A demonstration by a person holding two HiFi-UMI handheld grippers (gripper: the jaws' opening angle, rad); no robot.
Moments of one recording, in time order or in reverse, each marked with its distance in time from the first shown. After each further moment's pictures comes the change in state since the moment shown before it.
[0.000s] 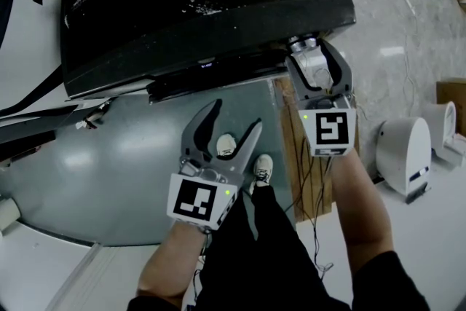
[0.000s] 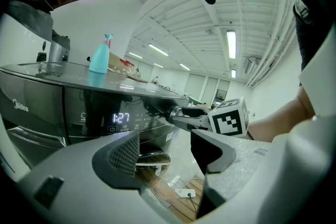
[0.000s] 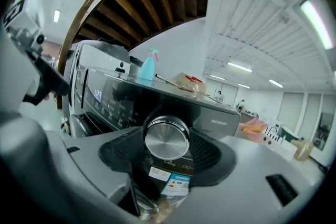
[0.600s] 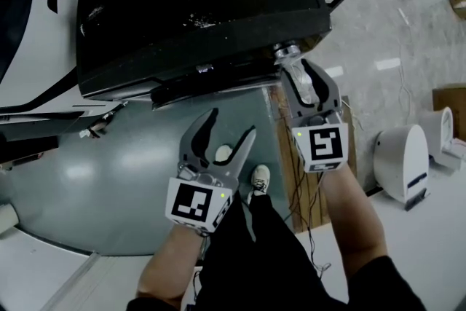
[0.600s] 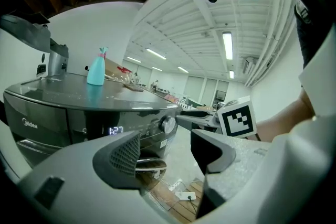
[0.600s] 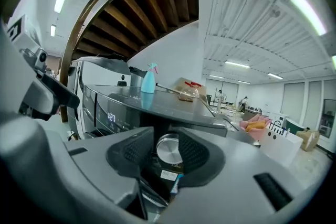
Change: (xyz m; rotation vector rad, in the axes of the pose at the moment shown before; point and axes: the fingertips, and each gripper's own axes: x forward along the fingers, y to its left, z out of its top) left arm -0.028 -0.029 0.030 0.020 -0.040 0.007; right arm -0.052 0.003 0.040 0.076 -0.054 0.039
